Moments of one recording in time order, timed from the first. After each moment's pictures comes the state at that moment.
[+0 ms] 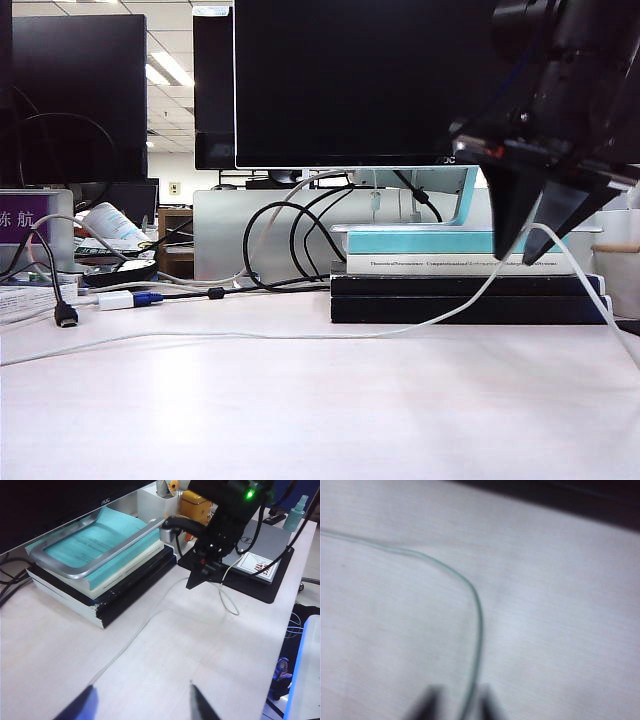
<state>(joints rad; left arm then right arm) -0.08 0.82 0.93 -0.64 0.89 0.41 0.33 1.57 1.19 -0.82 -0.15 0.11</state>
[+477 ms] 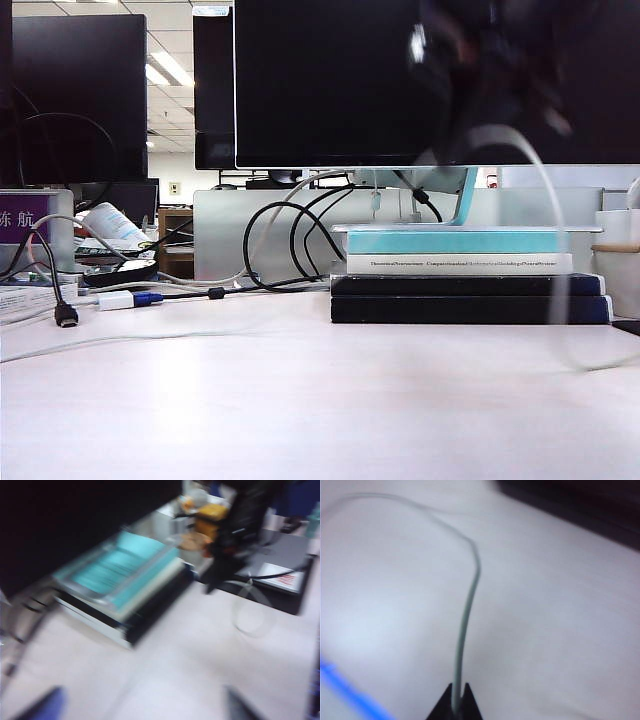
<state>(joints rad) -0.08 0.83 0.93 -0.50 0.85 0.41 0.37 1.55 1.39 -0.96 -0.45 0.03</state>
